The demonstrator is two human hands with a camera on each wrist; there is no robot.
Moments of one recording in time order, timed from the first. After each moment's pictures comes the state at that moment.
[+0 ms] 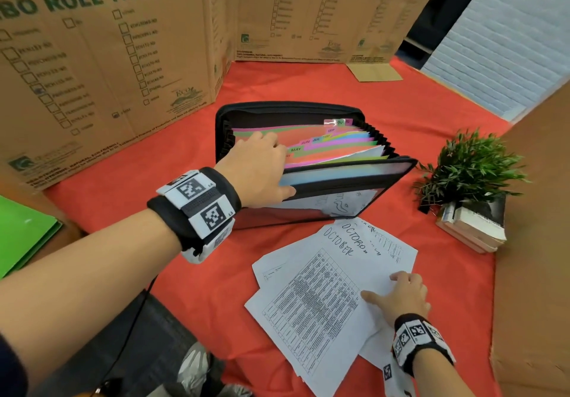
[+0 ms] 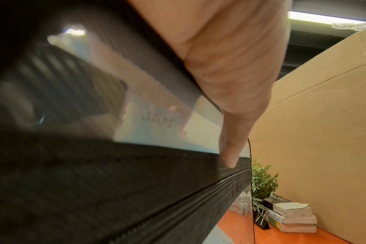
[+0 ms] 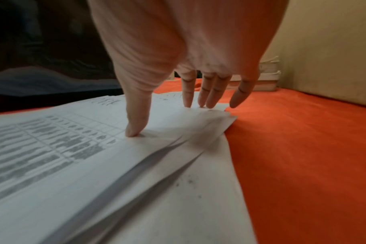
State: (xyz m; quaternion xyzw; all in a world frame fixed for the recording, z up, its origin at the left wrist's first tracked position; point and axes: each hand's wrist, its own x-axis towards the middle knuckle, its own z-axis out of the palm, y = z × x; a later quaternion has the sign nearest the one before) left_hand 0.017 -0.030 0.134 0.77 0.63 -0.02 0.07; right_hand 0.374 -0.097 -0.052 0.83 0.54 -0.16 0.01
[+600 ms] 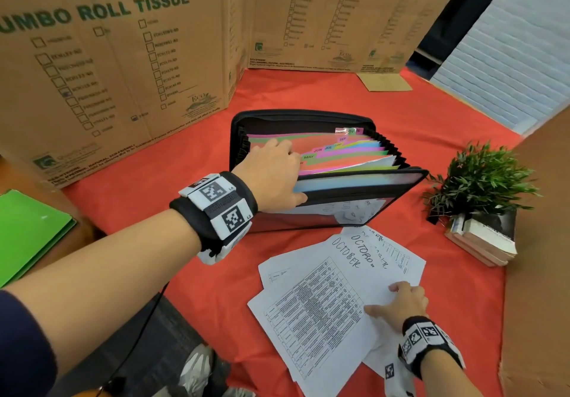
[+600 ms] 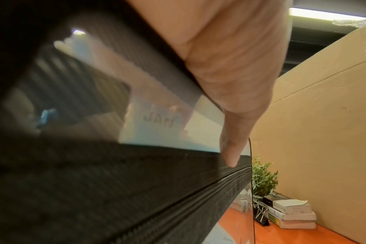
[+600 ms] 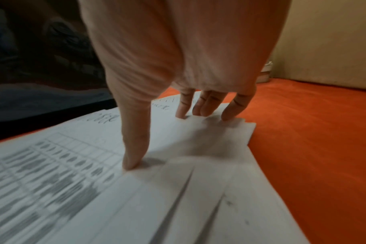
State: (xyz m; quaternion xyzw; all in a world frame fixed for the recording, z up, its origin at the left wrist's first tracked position) left_hand 0.019 -0.033 0.141 0.77 0.63 -0.03 0.07; right_hand 0.369 -0.090 -0.049 0.82 0.51 -0.26 0.05
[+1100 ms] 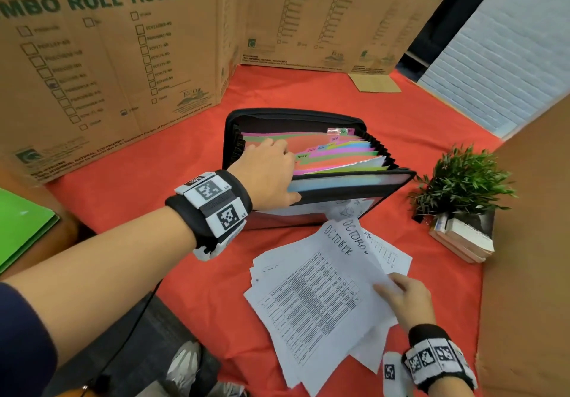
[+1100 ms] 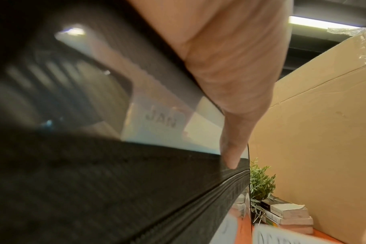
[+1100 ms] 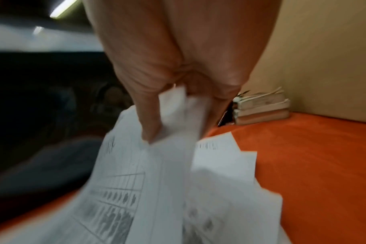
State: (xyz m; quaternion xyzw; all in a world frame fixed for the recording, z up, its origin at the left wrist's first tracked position) left_hand 0.018 -0.032 0.140 0.78 0.62 -0.03 0.07; right_hand 0.373 -0.101 0.002 0.74 0.59 -0.28 -0.17
